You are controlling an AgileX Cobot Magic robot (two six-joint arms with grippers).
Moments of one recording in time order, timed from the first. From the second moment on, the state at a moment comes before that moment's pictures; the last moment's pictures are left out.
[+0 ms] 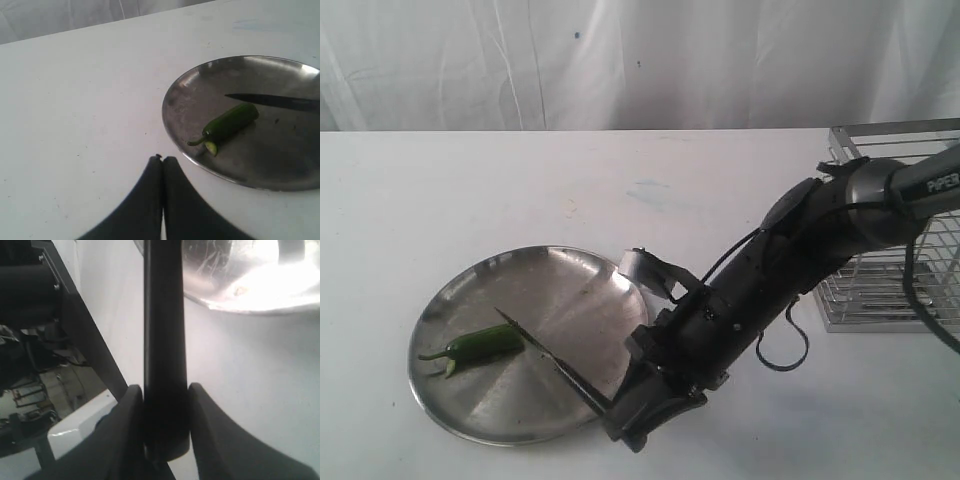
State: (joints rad) left arm -0.08 0.00 0.02 -0.15 0.36 0.24; right arm 0.43 2.01 -1.06 1.05 1.21 -0.92
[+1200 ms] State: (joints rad) left arm -0.08 0.00 0.02 -0.15 0.36 0.24; right arm 0.43 2.11 -1.09 1.12 1.21 -0.86
